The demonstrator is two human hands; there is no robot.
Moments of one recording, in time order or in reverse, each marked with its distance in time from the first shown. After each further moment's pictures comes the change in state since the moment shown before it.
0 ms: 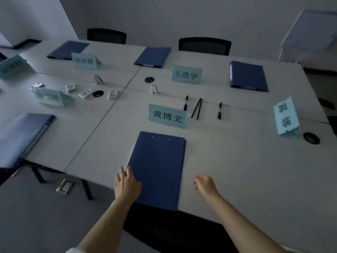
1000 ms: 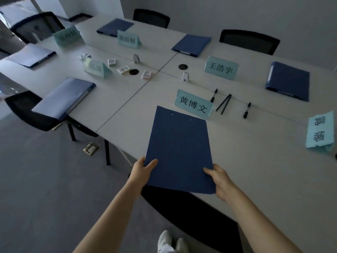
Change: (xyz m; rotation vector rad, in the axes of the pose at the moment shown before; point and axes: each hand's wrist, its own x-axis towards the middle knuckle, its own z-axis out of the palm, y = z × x) left_hand -0.111 0.004 -0.019 -1.226 -0.025 -0.158; right_hand -0.041 -0.004 -0.032 0.353 -0.358 0.003
